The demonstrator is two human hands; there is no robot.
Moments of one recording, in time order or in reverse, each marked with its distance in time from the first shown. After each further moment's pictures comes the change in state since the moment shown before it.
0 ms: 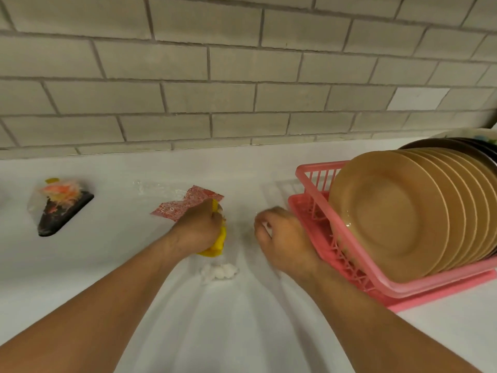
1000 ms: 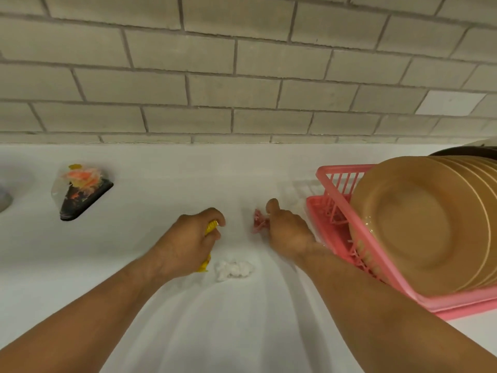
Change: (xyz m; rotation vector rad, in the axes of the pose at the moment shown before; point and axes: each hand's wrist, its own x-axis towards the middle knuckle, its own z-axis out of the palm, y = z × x) left_hand -0.042 -0.038 -0.026 0.093 0.059 0.133; right_hand 0.040 0.002 0.028 -0.257 -0.361 0.157
